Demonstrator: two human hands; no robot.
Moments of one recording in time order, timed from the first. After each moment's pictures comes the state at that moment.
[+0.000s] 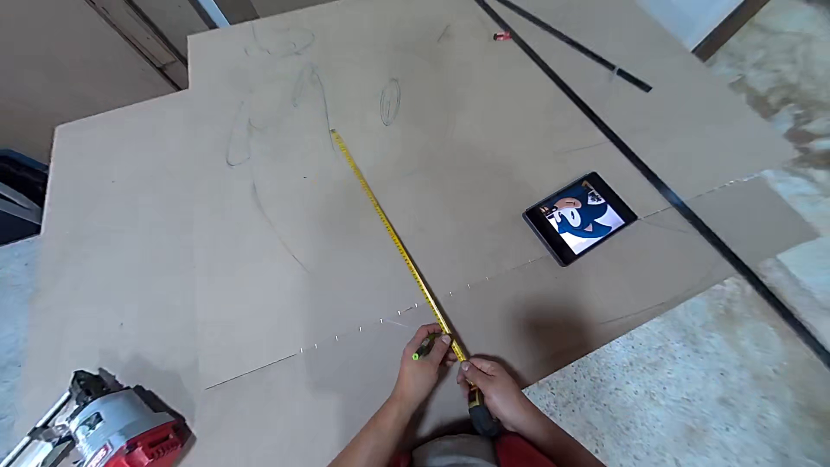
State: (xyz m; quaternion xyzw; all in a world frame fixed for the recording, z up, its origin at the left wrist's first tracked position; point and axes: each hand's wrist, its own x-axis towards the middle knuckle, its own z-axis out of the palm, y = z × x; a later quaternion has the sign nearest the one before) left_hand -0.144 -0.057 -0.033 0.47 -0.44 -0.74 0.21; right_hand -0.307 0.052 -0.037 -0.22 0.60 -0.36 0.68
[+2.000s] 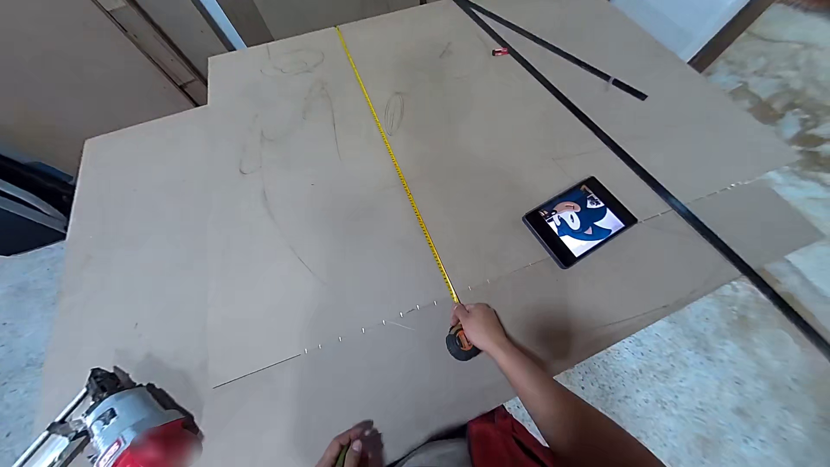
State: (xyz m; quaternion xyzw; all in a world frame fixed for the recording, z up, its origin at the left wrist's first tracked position) left_hand 0.047 0.057 -0.024 0.61 -0.51 -0.56 0.22; right_hand -0.330 -0.063 -0.041 -0.33 0.79 -0.13 0.51
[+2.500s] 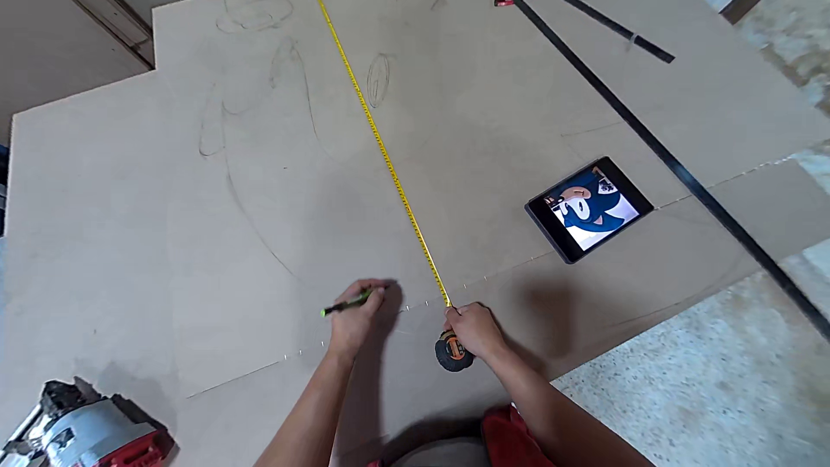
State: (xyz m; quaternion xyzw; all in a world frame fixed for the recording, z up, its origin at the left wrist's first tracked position) left_hand -0.103 -0.177 -0.036 0.57 -0.59 -0.51 0.26; right_hand -0.332 -0.074 -0.041 -0.31 0.78 -0.08 0.54
